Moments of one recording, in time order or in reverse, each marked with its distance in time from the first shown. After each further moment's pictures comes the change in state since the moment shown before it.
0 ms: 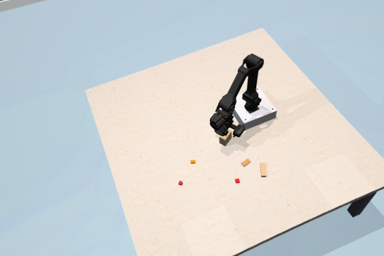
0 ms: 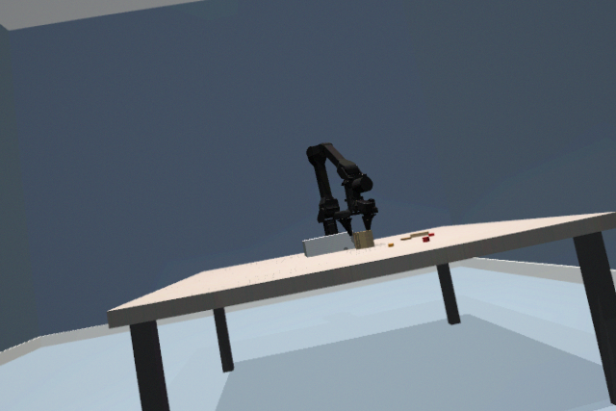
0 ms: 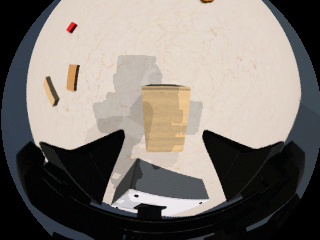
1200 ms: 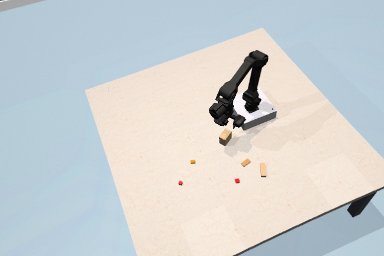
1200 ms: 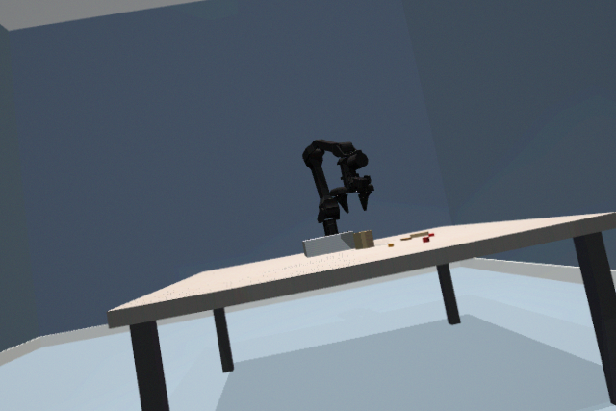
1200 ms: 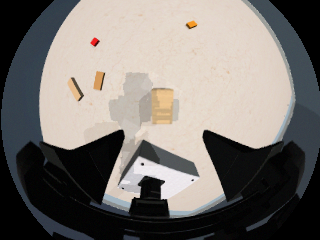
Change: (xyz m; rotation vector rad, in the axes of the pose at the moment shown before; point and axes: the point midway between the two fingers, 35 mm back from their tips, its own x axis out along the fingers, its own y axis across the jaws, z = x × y) arm -0.090 0.000 0.003 -0.002 -0.035 -0.004
